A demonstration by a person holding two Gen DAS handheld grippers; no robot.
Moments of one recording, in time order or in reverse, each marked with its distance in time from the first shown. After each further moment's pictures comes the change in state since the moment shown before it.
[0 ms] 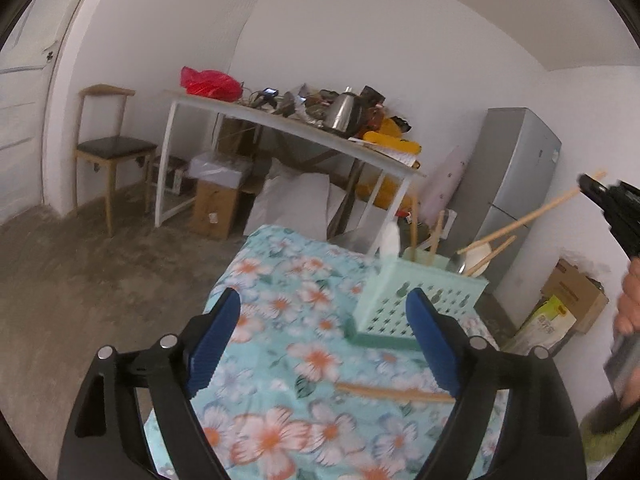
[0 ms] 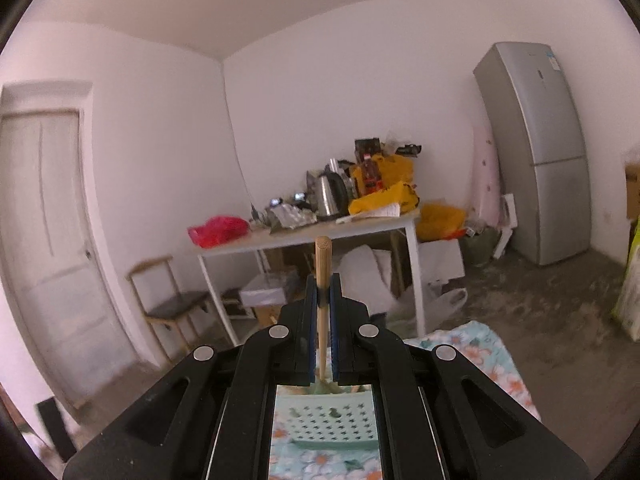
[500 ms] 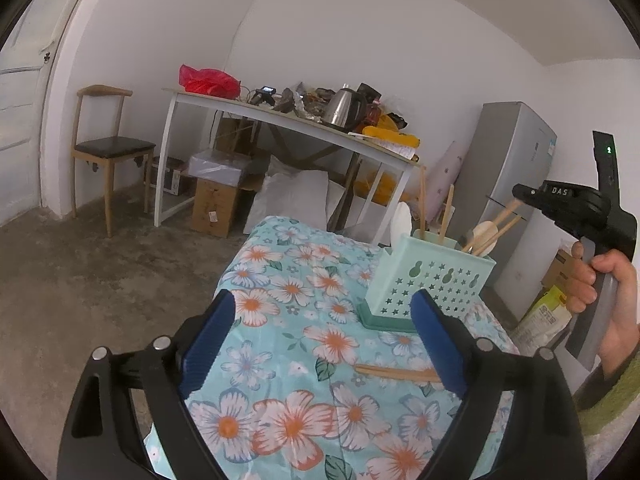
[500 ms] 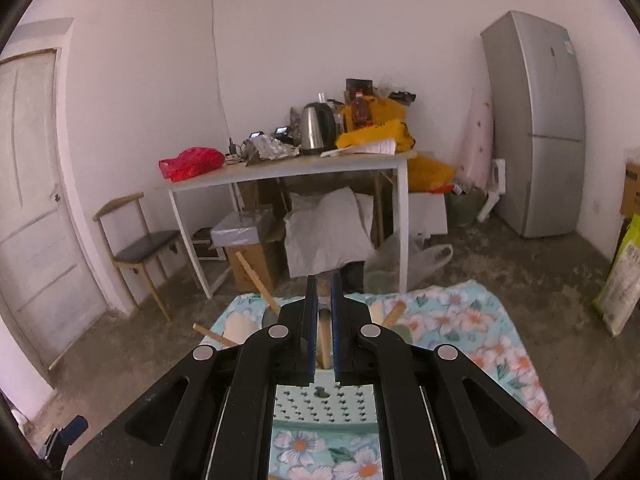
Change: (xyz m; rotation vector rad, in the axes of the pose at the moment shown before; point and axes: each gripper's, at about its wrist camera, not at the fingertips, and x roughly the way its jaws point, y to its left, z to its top) left arm -0.001 0.019 -0.020 0.023 -0.002 -0.017; right arm 0.062 0.009 -0.045 -0.020 0.177 -0.050
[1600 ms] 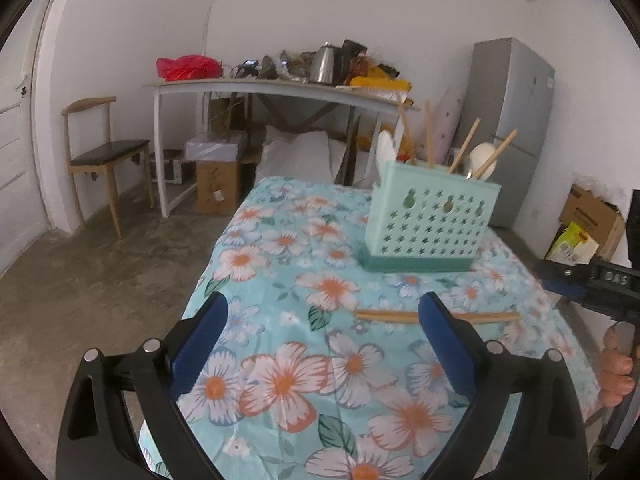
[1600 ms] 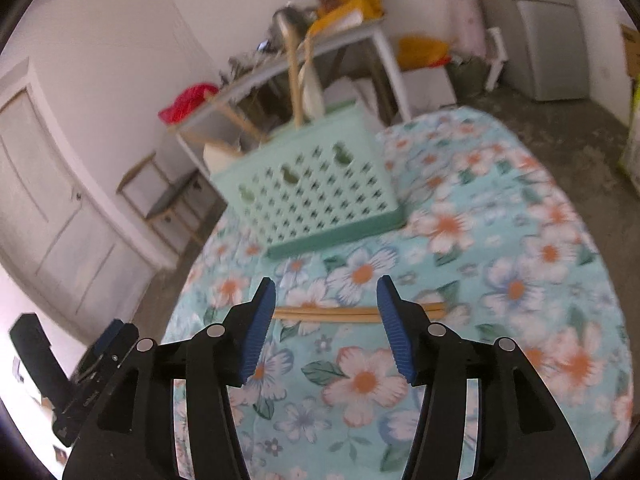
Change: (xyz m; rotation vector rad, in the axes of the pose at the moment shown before) left arm 0.021 -0.035 -0.028 0.162 0.150 0.080; right arm -0.013 -0.047 -0.132 0.201 0.392 0.129
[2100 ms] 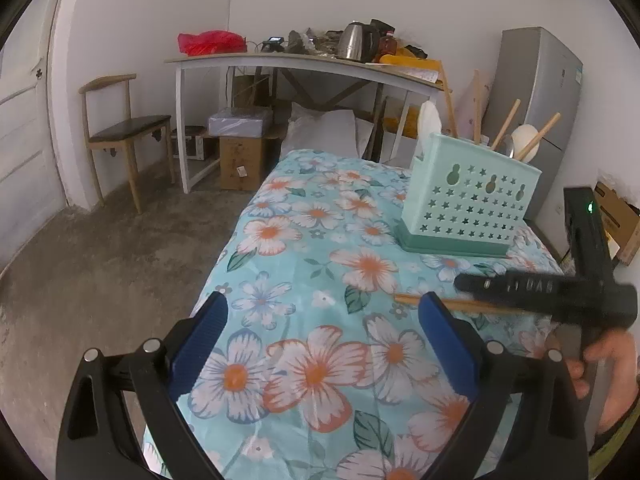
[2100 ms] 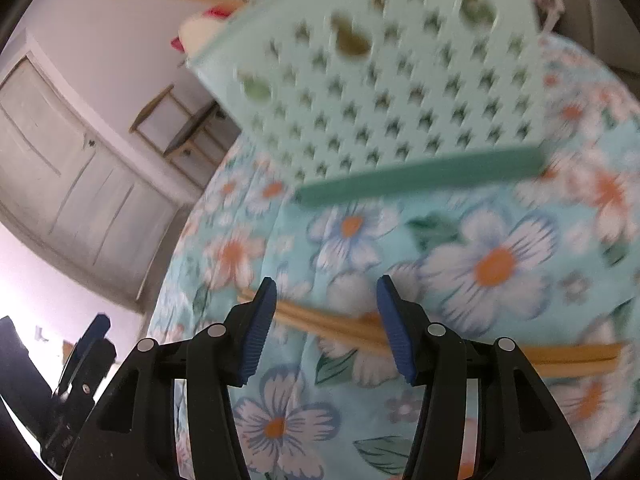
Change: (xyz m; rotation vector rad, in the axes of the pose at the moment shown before) left arm 0.025 0.019 -0.010 -0.040 0.072 0.073; right arm 0.117 0.028 -0.009 -0.034 0.252 0.129
